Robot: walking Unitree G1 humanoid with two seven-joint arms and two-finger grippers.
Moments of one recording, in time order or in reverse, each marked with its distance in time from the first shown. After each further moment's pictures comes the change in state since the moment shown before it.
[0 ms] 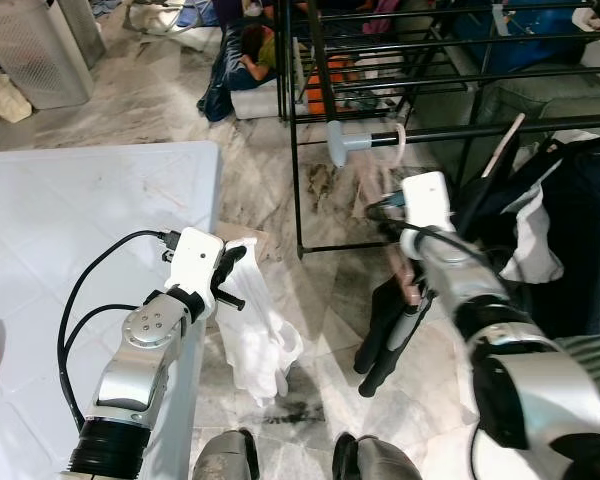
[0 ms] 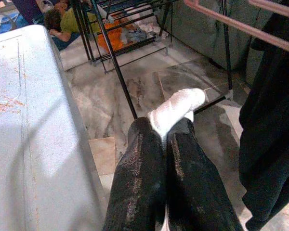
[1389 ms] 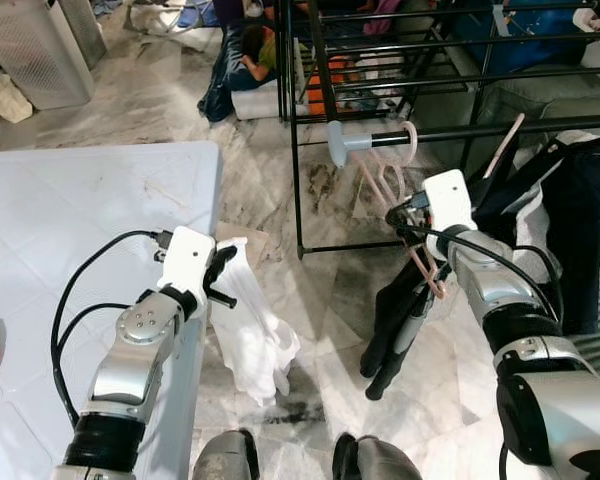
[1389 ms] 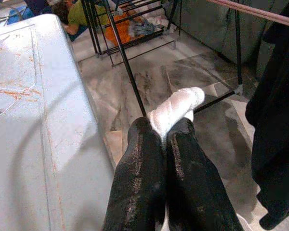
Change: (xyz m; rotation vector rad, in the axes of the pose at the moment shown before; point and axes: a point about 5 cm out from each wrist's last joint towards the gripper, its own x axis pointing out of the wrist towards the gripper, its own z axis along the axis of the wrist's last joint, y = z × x) left arm 0.001 0.011 -0.005 0.003 0.029 0.031; right arm -0.009 -0.019 -0.001 -0.058 0.027 0.097
